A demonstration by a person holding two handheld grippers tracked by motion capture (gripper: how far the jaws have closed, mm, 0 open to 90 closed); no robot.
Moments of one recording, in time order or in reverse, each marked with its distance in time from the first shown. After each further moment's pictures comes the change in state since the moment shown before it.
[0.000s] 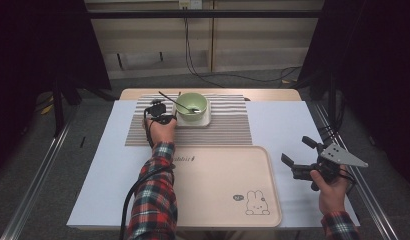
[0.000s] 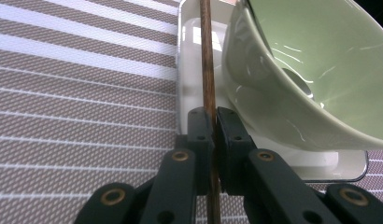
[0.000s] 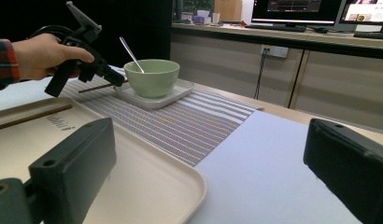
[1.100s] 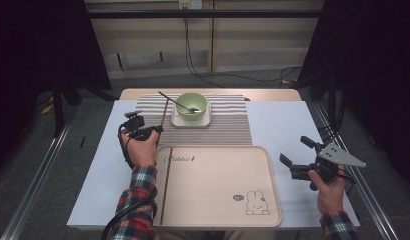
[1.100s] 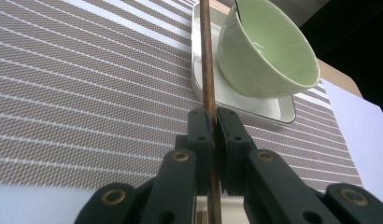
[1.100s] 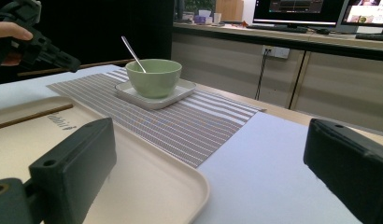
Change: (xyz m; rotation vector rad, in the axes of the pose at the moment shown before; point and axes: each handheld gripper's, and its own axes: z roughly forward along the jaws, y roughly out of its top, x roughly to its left) left arm 0.026 -0.032 -0.095 -0.064 -0.095 -0.140; right arm 0.003 0.001 0.003 0.003 0.011 -0.010
